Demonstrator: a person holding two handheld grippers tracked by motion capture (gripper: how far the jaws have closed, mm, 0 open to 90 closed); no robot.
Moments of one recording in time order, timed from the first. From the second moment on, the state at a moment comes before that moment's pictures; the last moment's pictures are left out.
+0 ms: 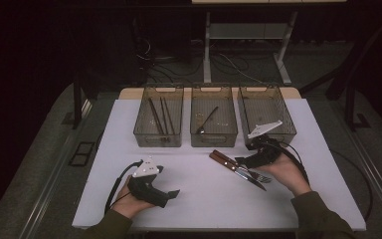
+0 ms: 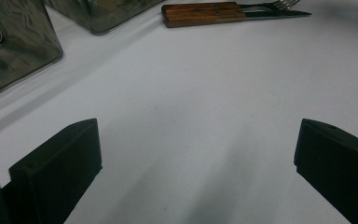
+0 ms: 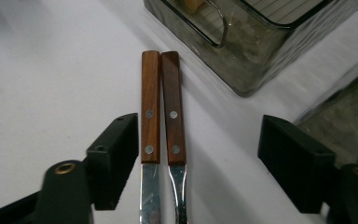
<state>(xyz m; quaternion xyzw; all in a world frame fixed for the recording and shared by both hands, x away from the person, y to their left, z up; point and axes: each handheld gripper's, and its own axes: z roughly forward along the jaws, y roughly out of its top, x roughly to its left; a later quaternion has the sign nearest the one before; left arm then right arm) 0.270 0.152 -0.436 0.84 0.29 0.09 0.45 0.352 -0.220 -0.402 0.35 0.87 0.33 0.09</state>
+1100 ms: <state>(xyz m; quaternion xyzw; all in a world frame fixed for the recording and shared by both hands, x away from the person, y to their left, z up) 0.269 0.151 -0.436 0.84 0.29 0.08 0.45 0.380 -0.181 -0.416 0.30 0.94 0.17 0.02</state>
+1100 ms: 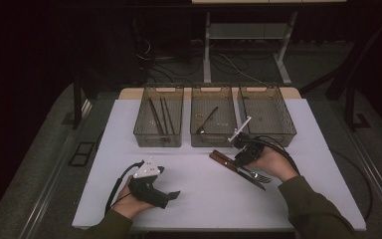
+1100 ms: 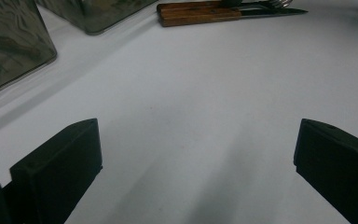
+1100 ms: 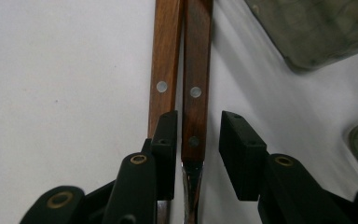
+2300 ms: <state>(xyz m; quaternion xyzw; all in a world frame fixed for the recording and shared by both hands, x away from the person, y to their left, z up) 0.269 0.149 -0.438 0.85 0.28 0.08 0.44 0.356 -0.201 -0.434 0.31 0.91 0.26 0.06</state>
